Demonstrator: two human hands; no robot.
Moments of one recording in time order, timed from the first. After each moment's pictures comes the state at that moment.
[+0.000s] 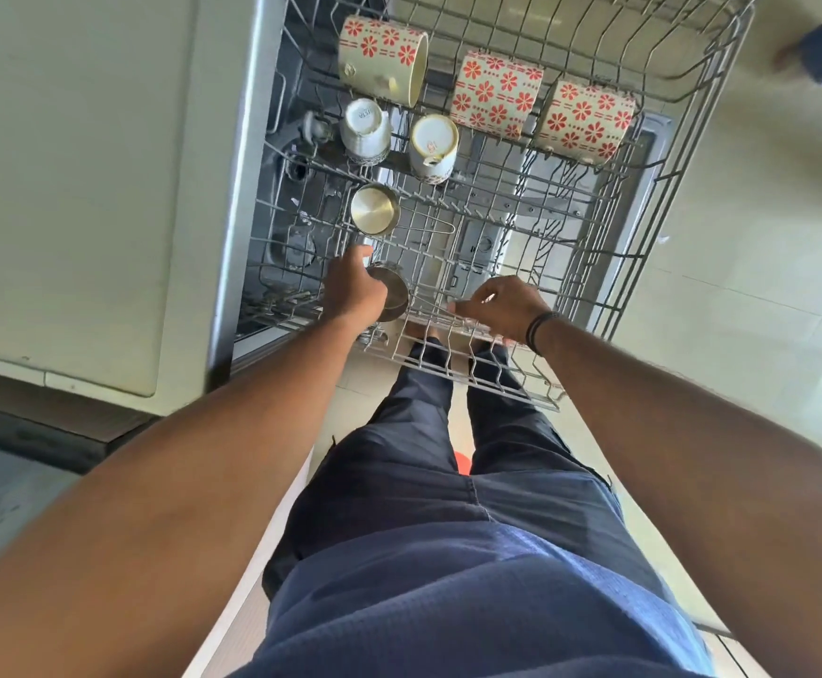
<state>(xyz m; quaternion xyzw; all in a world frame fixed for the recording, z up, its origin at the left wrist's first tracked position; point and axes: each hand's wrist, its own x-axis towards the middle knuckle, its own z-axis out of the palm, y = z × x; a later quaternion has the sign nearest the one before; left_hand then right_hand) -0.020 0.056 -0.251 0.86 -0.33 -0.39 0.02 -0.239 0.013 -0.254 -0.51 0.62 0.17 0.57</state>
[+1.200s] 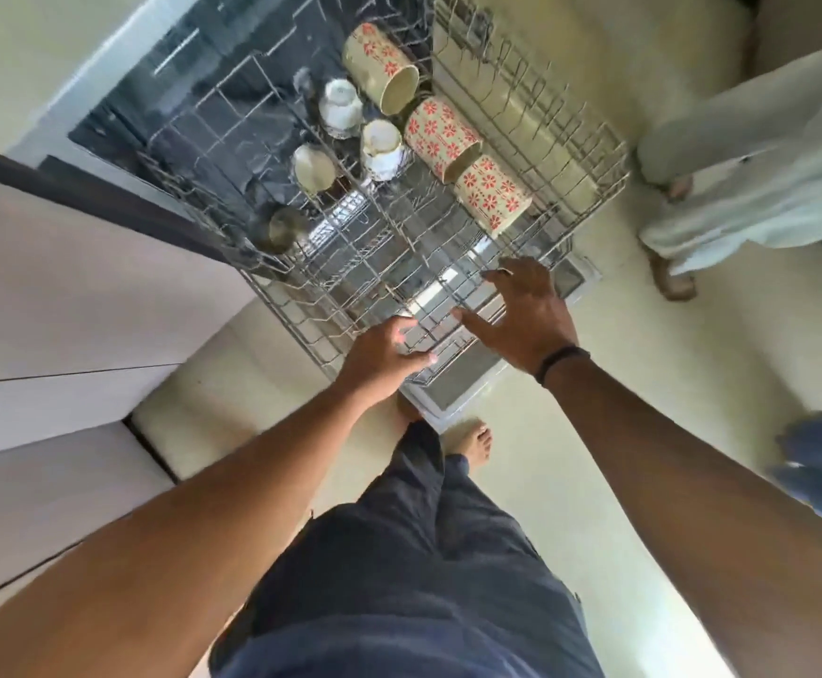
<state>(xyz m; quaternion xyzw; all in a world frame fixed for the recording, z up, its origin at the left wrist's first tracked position) -0.320 0.079 -0.211 0.83 -0.26 -0.44 0.22 -0.450 -0.110 -0.207 -0.91 0.32 0.06 0.27</state>
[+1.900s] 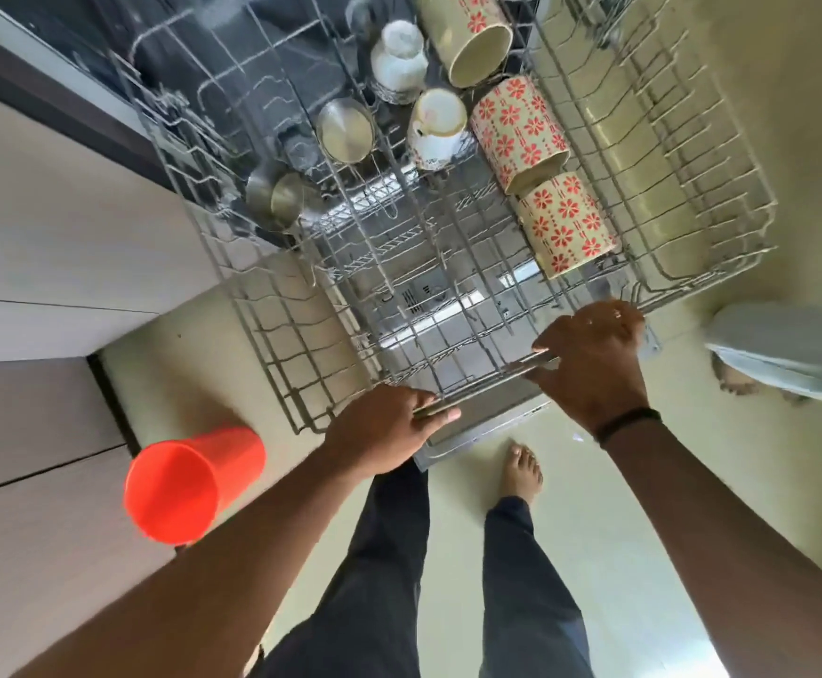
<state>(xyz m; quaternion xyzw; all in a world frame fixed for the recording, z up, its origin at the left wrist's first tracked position) -0.343 0.074 -0.287 0.85 -0.29 -0.42 0.13 -0.430 -0.171 -0.298 -0.98 0.15 0.05 0.08</state>
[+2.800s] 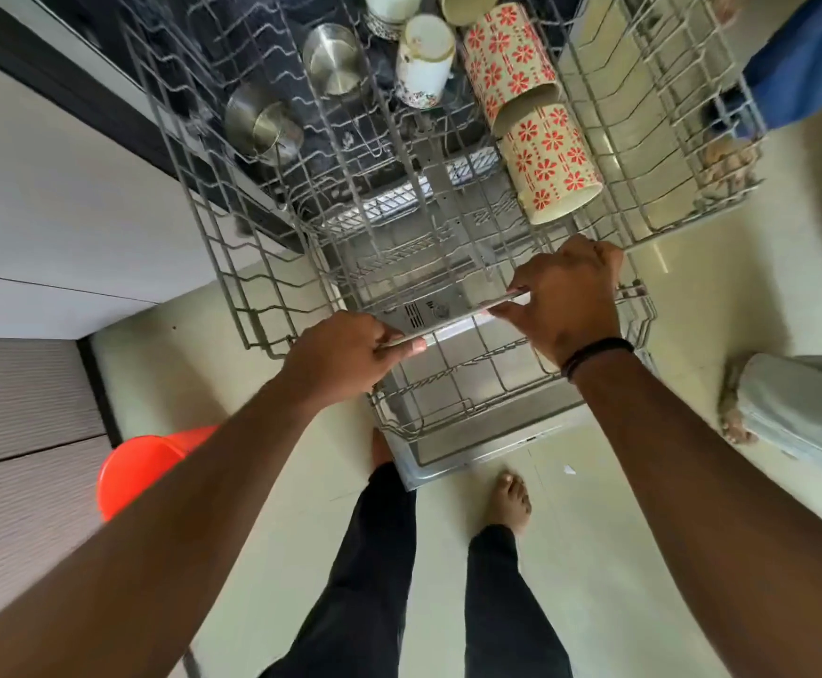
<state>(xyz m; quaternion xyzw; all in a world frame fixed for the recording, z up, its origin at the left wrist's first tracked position) -0.251 0.060 -0.281 0.90 -0.26 -0.32 0.13 -0.326 -0.190 -0.298 -0.99 0.13 0.03 0.10</state>
